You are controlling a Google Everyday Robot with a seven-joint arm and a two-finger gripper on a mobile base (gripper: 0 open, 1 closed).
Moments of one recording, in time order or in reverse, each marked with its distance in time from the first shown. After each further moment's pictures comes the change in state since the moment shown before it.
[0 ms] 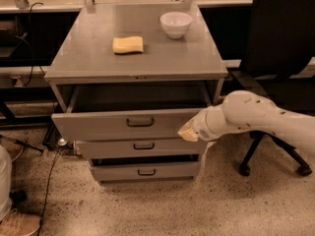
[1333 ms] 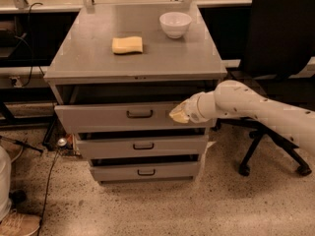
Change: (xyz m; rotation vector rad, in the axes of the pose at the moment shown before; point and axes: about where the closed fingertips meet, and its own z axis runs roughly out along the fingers) arm -0.045 -0.063 0.041 0.043 -0.147 -0.045
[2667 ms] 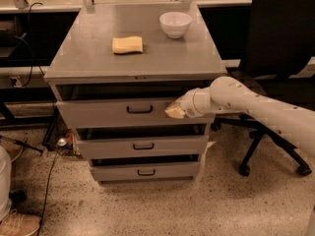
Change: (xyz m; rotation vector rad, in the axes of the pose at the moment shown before) arm -0.013 -0.018 0.024 -0.008 -0.040 -0.014
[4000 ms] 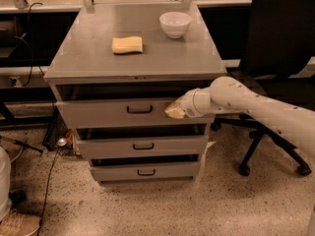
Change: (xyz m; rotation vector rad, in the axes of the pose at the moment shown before) arm 0.000 0.000 0.000 0.000 0.000 0.000
